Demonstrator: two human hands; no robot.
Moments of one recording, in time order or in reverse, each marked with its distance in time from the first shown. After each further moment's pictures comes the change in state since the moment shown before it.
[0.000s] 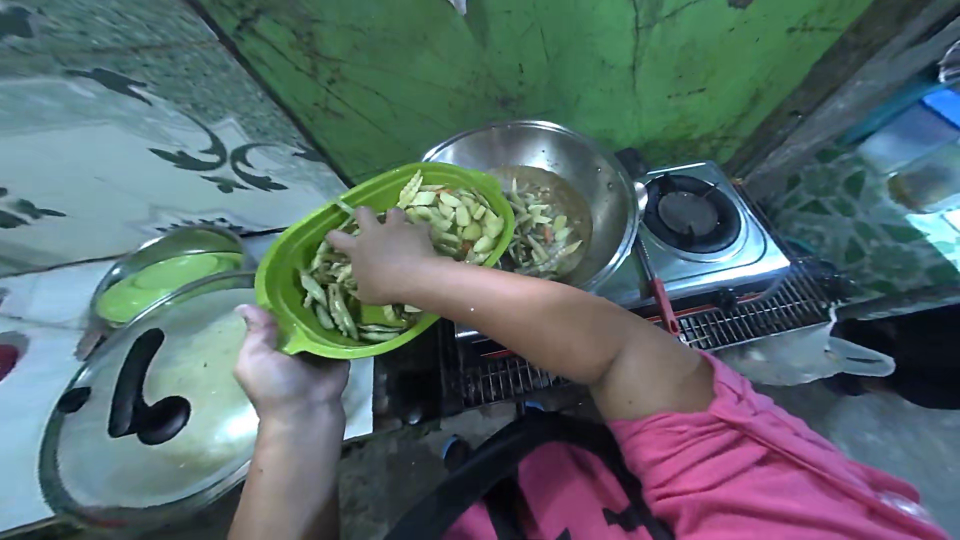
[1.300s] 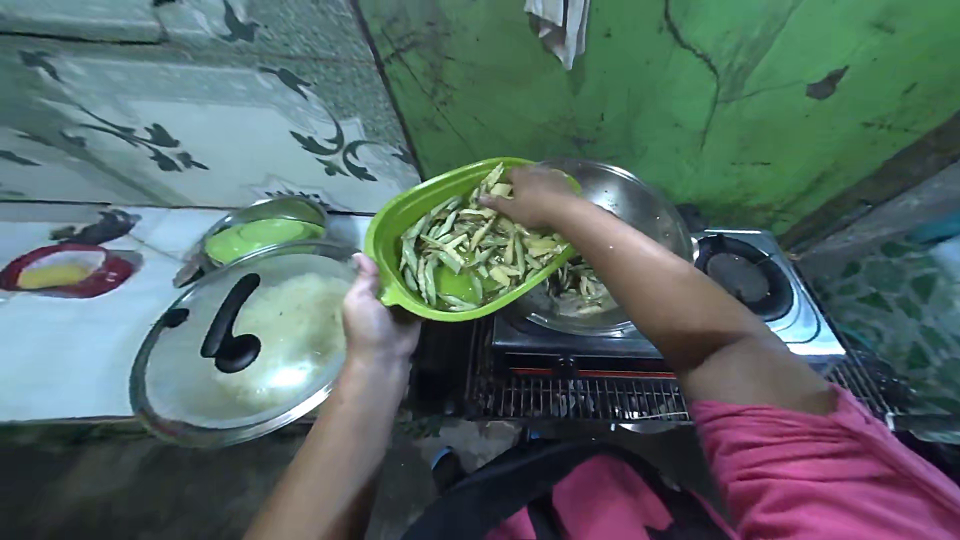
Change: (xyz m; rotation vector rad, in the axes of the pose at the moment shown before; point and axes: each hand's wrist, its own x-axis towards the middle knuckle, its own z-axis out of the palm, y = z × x) left_hand 0.001 0.013 0.025 -0.113 0.008 -0.001; right_hand 0.027 0.091 -0.077 -0.120 0.045 0.109
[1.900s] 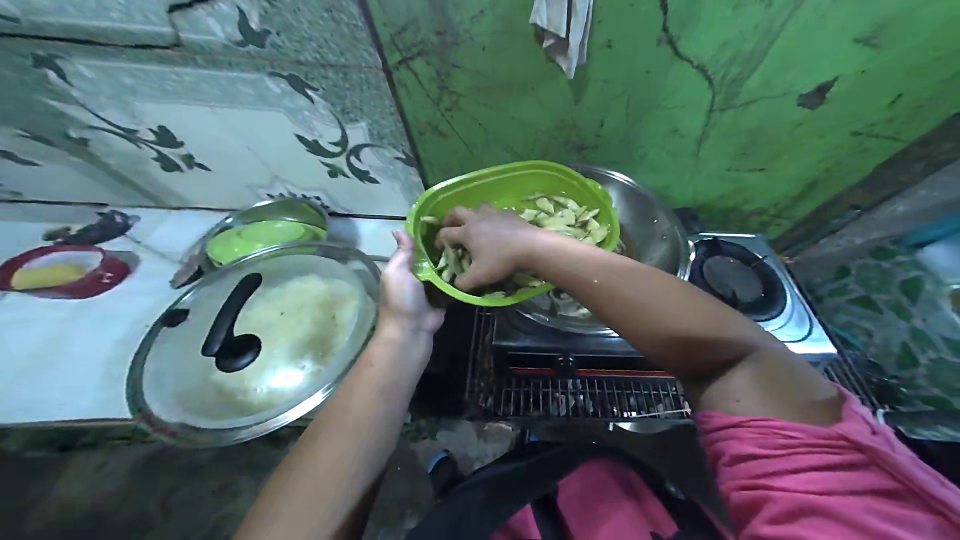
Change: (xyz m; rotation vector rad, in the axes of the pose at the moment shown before) left_hand 0.006 -0.003 0.030 0.067 -0.022 -0.169; right_hand -0.038 -0.070 0.017 -0.104 -0.229 -0.447
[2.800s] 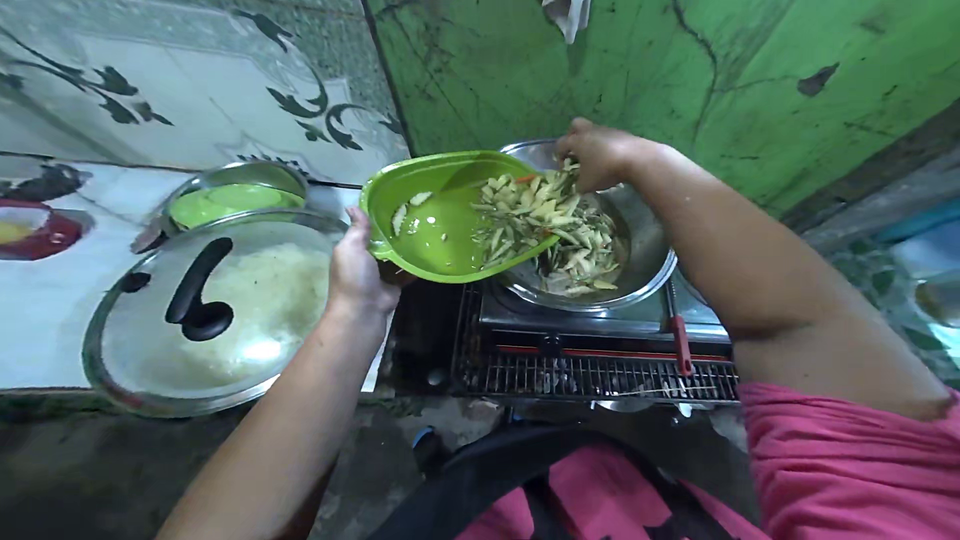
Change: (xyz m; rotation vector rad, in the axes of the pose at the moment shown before) left_hand 0.013 0.002 -0.039 0.104 0.113 -0.012; right_hand -0.059 0.134 -0.050 -0.134 0.049 0.372
